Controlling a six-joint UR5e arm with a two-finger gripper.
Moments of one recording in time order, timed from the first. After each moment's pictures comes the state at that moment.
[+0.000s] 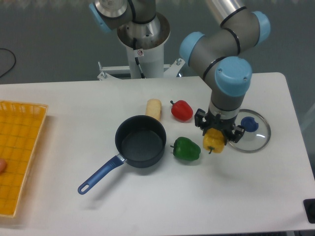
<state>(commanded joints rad) 2.57 -1.95 -1.53 -1.16 1.55 0.96</state>
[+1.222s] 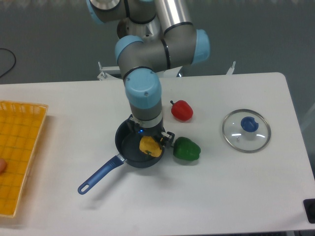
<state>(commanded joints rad) 2.30 -1.90 -1.64 -1.19 1.62 0.76</state>
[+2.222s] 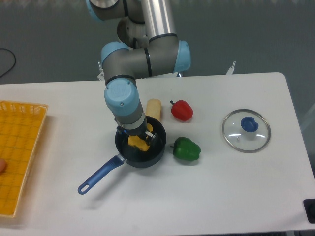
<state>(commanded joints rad) 2.26 -1.92 -1.70 -1.18 1.68 0.77</state>
